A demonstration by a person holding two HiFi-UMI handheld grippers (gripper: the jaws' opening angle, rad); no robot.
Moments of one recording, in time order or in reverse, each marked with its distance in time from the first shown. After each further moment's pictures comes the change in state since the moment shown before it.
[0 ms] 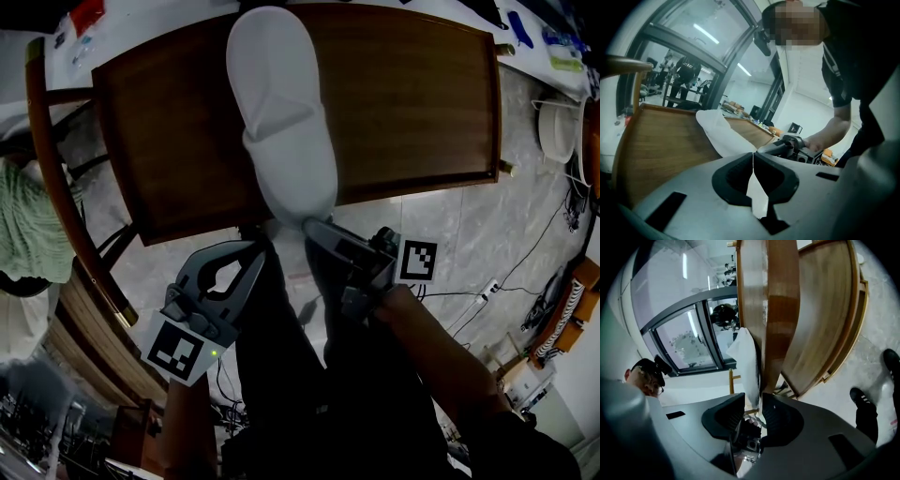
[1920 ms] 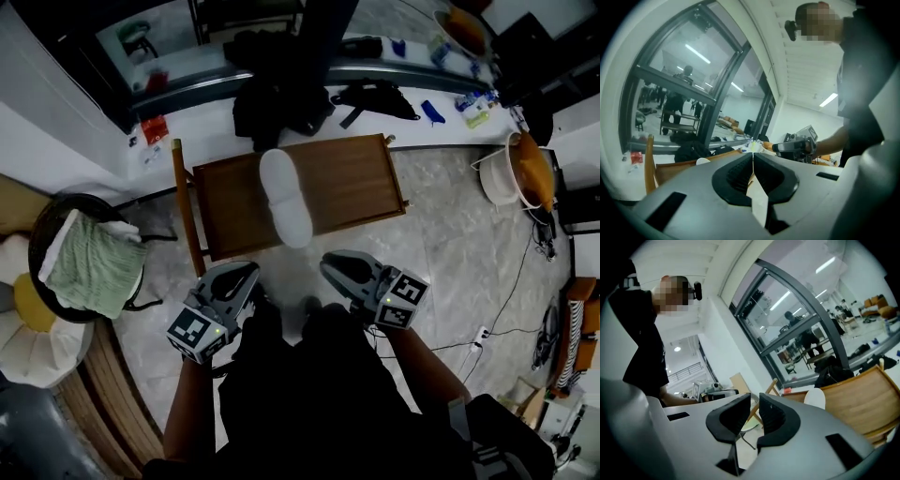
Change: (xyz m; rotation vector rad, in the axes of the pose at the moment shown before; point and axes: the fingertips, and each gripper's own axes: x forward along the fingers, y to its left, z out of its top) left arm -0.151 -0.087 0.178 0.105 -0.215 -0.024; right arm -0.069 0.275 -0.085 -1.170 -0.020 -0.012
